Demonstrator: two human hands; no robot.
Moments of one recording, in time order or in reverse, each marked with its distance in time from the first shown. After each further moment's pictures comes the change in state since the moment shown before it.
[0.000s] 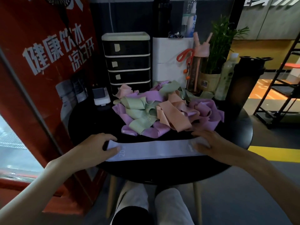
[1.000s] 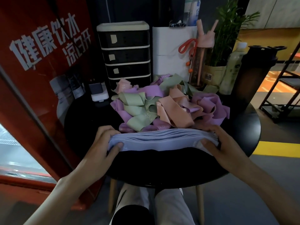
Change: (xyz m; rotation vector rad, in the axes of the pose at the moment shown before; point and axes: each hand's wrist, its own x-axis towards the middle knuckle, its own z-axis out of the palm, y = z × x) left_hand -0.003 0.012 0.047 -0.309 0.361 0.221; right_hand -0.013 0.004 0.023 0.366 0.381 -0.093
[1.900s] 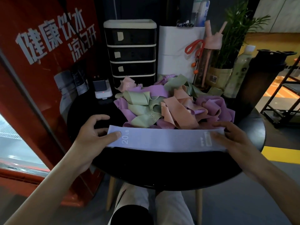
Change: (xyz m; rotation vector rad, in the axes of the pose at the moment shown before) left_hand 0.016 0.024 -0.031 -0.592 0.153 -0.575; right_hand 0.007 -0.032 -0.019 0.381 0.006 0.343
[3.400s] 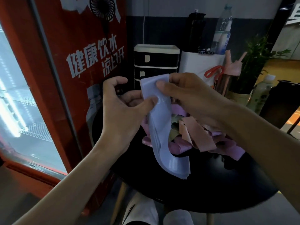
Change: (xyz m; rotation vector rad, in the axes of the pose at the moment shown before) left_hand -0.032 0.122 0.030 -0.329 0.188 0.502; right_hand 0.043 -0.201 0.112 0.061 -0.511 -0.434
